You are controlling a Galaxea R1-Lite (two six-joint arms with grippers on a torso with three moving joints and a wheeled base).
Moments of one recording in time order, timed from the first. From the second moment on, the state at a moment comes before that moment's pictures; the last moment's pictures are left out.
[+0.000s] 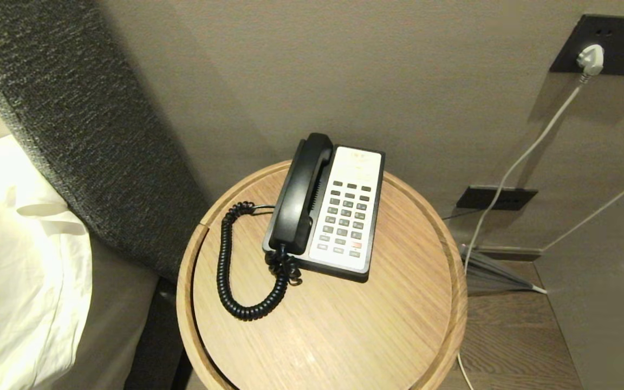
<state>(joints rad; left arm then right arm) -0.01 0.00 0.00 -0.01 -0.01 0.06 -0.02 0.18 -0.02 -0.03 0.01 -0.01</state>
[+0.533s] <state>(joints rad) -0.01 0.00 0.00 -0.01 -0.01 0.06 -0.01 0.02 0.00 -0.05 0.00 0.00</state>
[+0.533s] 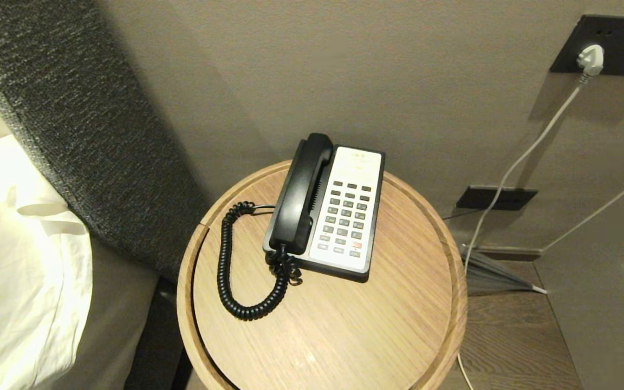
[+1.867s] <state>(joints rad) -0.01 0.00 0.00 -0.01 0.00 0.01 -0.01 0.01 0.00 -0.05 0.00 0.01</state>
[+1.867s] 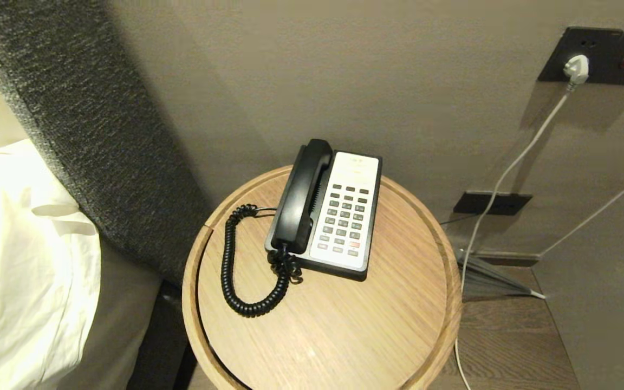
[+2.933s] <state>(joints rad) -0.01 0.00 0.00 -0.01 0.00 0.00 -0.01 0.01 0.00 -0.05 0.00 0.01</state>
